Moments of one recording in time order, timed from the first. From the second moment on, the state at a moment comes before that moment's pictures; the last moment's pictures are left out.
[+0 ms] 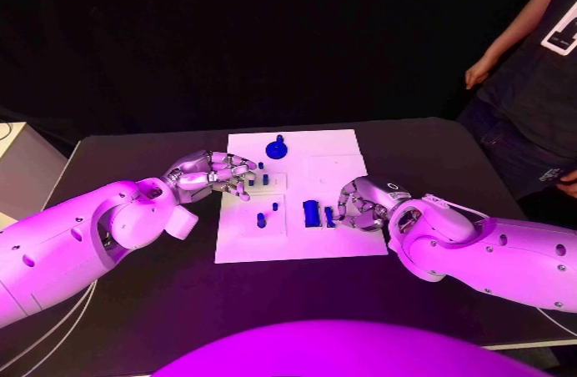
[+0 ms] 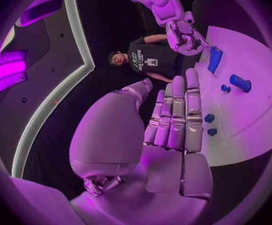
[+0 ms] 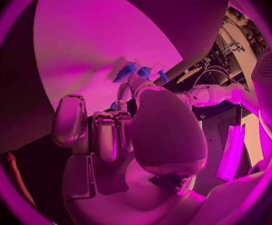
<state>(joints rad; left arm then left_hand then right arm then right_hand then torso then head) 0.76 -0.90 0.37 1.48 -0.33 0.15 0.13 1.40 -0.17 0.41 0.18 0.09 0.85 0.19 0.31 0.26 1.13 0.13 0.14 0.13 1.11 0.06 0.52 0.74 0.18 1.21 0.14 0.30 0.32 1.07 -0.89 -0.20 1.70 -1.50 -0.52 -0.39 1.31 -0.23 0.31 0.28 0.05 1.01 0.01 0.68 0.65 1.47 -0.05 1.49 1.31 1.46 -0.11 1.54 1.31 0.08 1.46 0.01 1.12 1.31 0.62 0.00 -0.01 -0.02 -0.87</state>
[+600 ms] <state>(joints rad) 0.76 -0.90 0.37 1.48 -0.33 0.15 0.13 1.40 -0.17 0.41 0.18 0.09 0.85 0.19 0.31 0.26 1.13 0.13 0.14 0.13 1.11 0.06 0.52 0.74 0.18 1.21 0.14 0.30 0.32 1.06 -0.87 -0.20 1.68 -1.52 -0.50 -0.40 1.34 -0.22 0.27 0.29 0.05 1.00 0.01 0.69 0.65 1.47 -0.05 1.49 1.31 1.46 -0.11 1.54 1.31 0.08 1.46 0.01 1.12 1.31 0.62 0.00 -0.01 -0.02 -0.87</state>
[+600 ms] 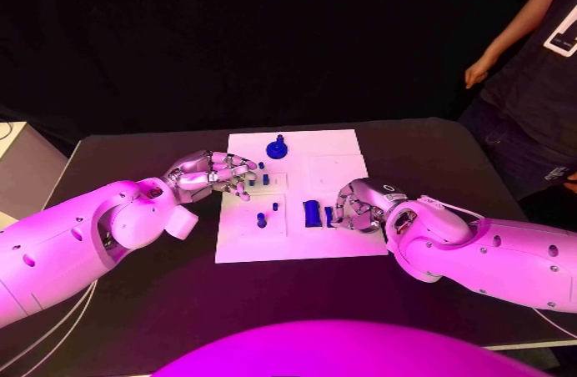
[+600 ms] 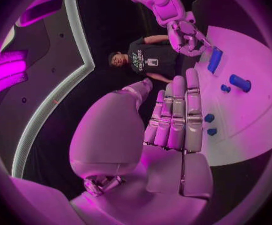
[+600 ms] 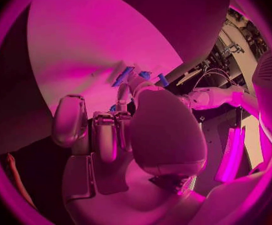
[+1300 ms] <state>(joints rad) 0.76 -0.90 0.37 1.48 -0.33 0.15 0.13 1.40 -0.17 0.41 0.18 0.09 0.85 0.19 0.31 0.26 1.13 0.13 0.14 0.13 1.11 0.06 0.52 0.74 0.18 1.21 0.14 0.30 0.32 1.05 -0.84 -0.20 1.66 -1.54 -0.50 -0.42 1.35 -0.21 0.27 0.29 0.05 1.00 0.01 0.69 0.64 1.47 -0.05 1.49 1.31 1.46 -0.11 1.54 1.31 0.08 1.46 0.01 1.12 1.31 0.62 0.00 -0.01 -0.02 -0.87</state>
